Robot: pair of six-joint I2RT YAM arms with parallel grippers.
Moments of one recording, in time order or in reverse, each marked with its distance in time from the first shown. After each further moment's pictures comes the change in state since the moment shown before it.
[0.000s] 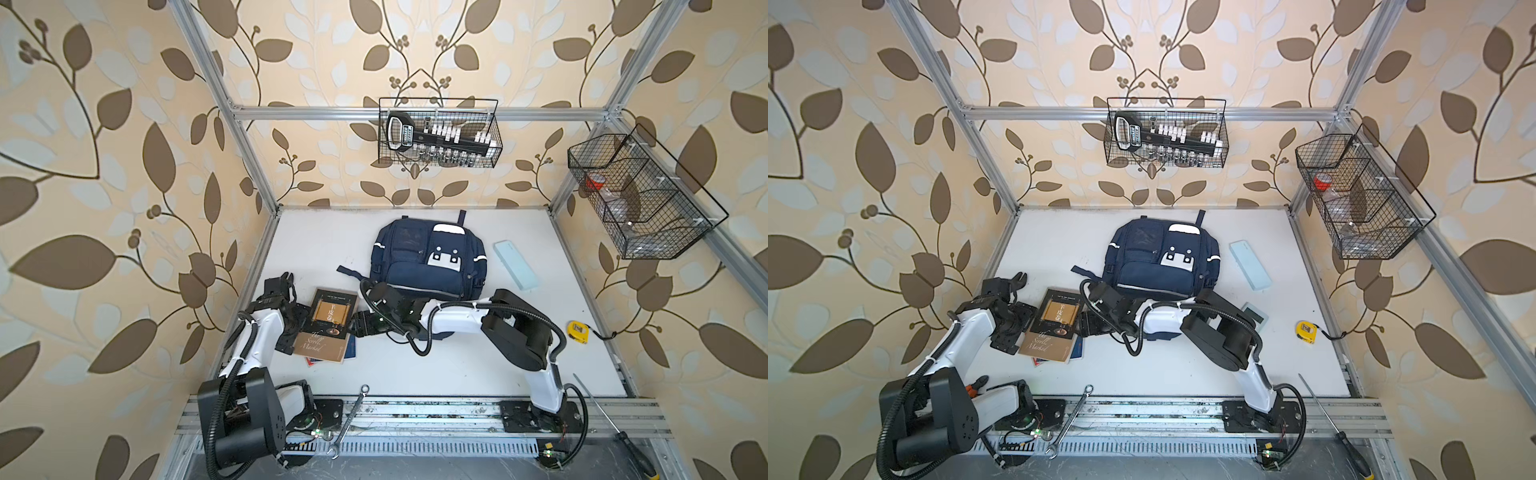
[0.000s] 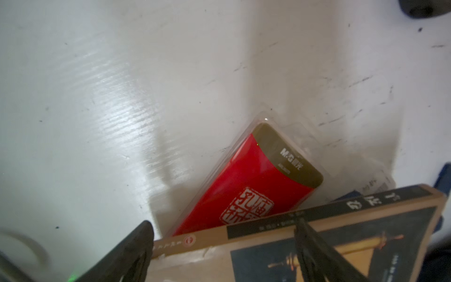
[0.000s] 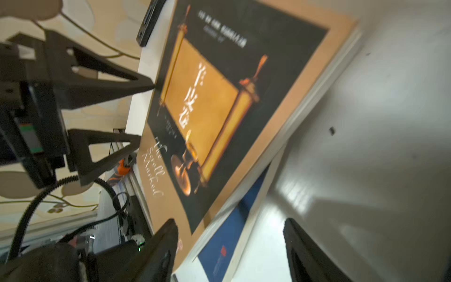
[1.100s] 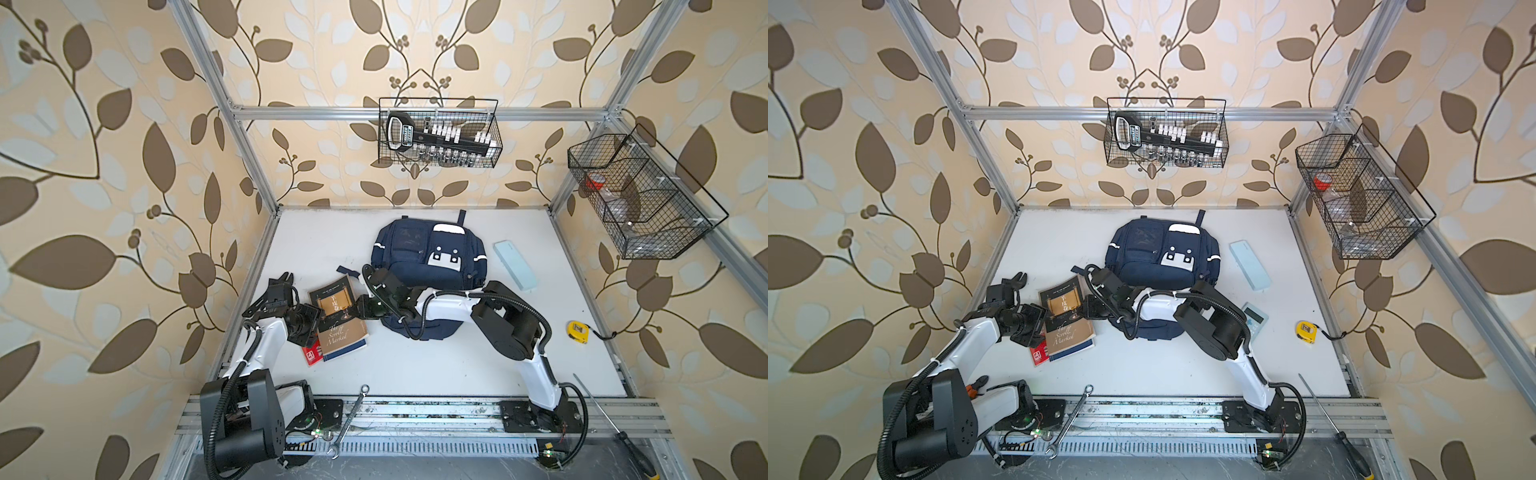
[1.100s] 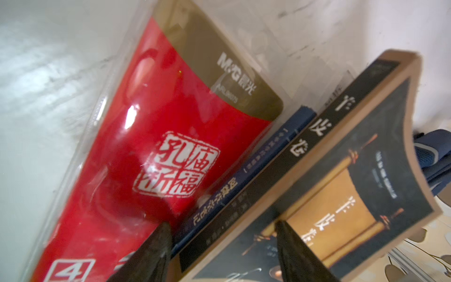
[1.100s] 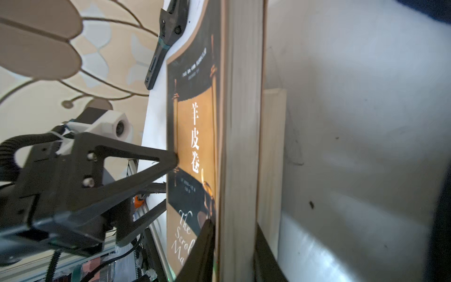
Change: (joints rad) left arm -0.030 -0.027 -0.109 0.163 0.323 -0.015; right arm -0.056 0.065 0.107 0.010 -0.047 0.032
